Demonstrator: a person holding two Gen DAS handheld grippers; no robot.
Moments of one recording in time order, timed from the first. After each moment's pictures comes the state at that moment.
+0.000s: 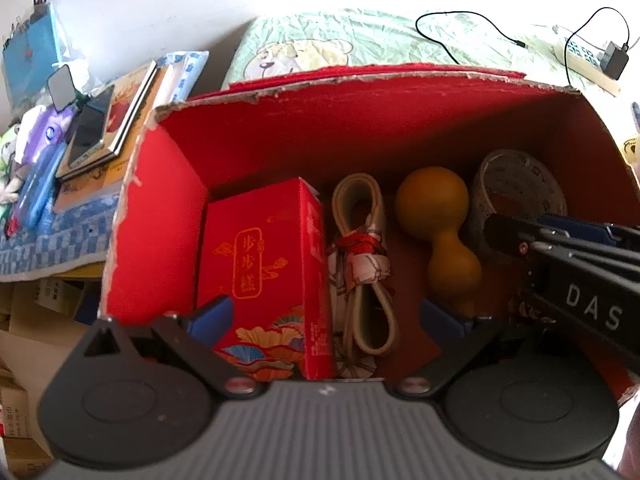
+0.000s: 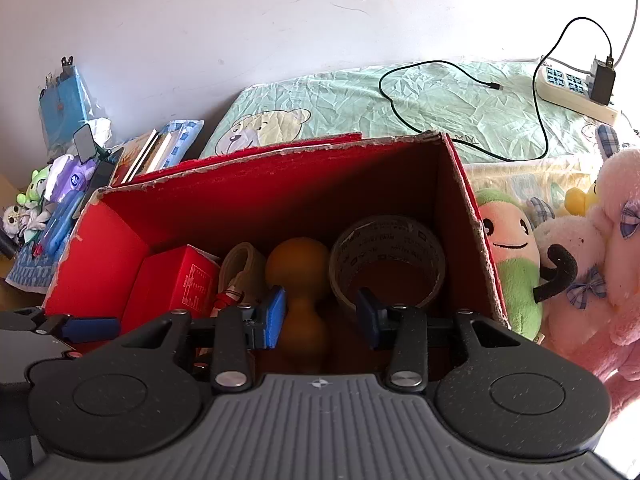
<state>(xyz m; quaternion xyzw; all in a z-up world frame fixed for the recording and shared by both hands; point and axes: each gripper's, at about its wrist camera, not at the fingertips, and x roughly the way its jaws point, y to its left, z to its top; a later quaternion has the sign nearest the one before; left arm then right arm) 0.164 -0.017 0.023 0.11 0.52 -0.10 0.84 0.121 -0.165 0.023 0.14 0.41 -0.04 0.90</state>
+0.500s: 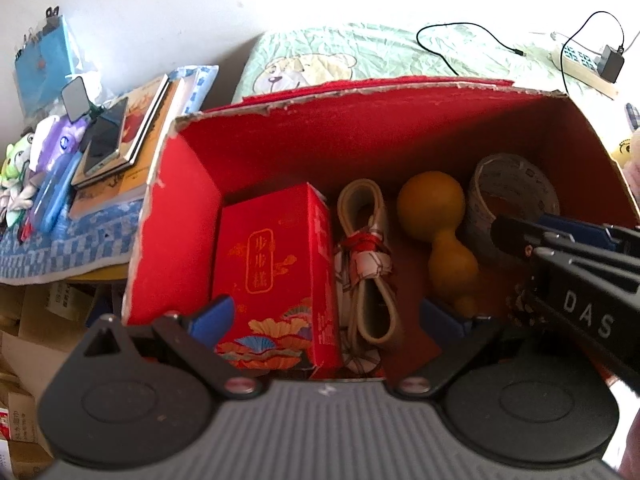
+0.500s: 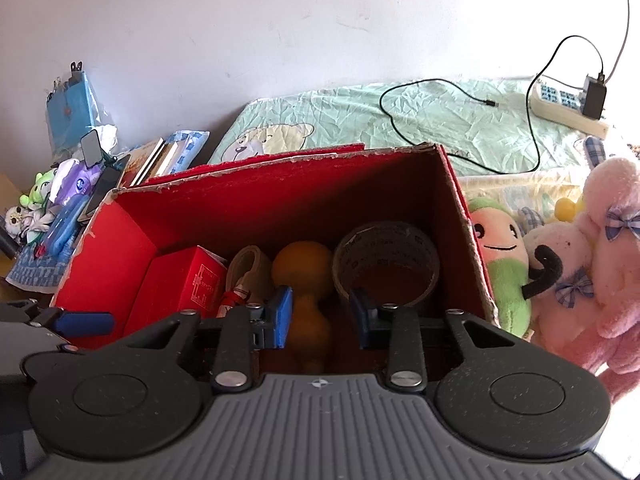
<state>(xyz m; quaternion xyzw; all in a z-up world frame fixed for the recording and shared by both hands) 0.147 -0.015 0.035 0.12 0.50 -0.09 0.86 0.100 -0.155 0.032 0.13 0.38 -0.04 0.91</state>
